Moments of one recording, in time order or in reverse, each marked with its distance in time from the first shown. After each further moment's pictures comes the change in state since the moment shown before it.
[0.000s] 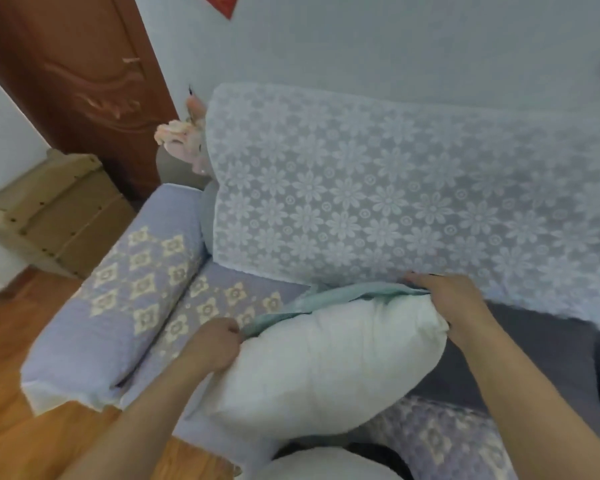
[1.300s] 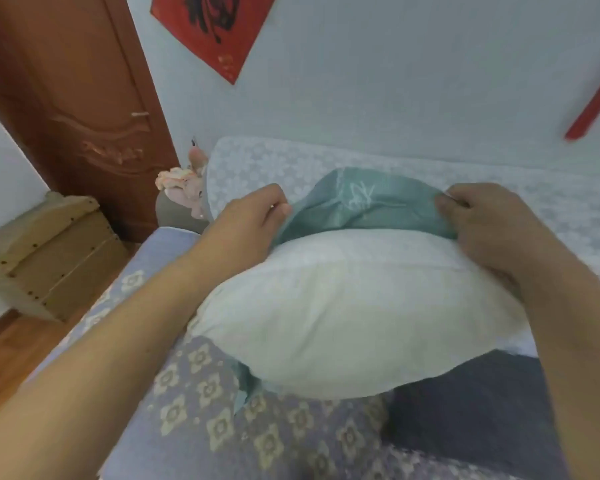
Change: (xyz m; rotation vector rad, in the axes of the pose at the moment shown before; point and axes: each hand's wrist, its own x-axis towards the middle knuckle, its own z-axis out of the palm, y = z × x) left_hand -0.045 0.161 -0.179 -0.130 0.549 0.779; right_hand -0.048 -0.177 -0.060 -0.583 0.346 -0.743
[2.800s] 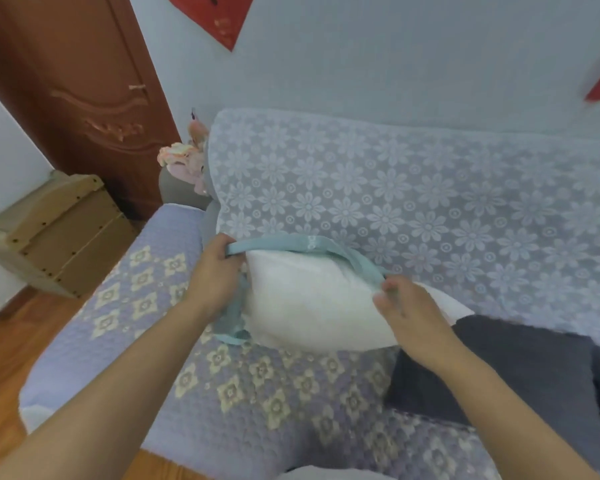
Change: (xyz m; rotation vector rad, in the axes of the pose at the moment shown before) left_hand -0.067 -0.087 0.064 -0.324 0.129 -0.529; right_hand -0.113 0.058 0.148 0.166 -0.382 0.010
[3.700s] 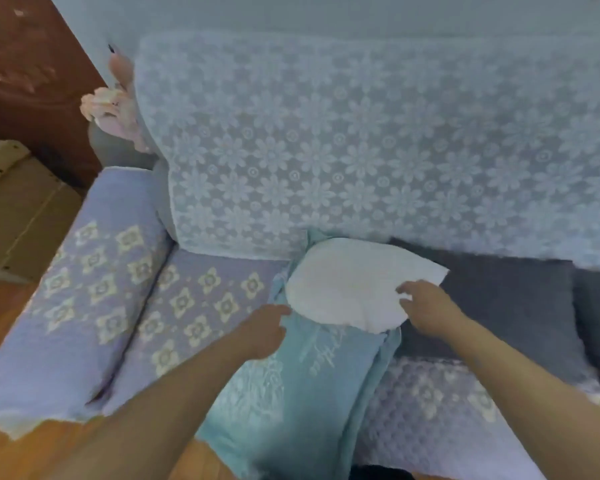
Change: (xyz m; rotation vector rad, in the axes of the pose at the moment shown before) left_hand -0.026 -0.135 0.147 0.607 -0.886 -0.040; right_hand 0.027 0.157 0.055 -0.209 -0.352 0.420
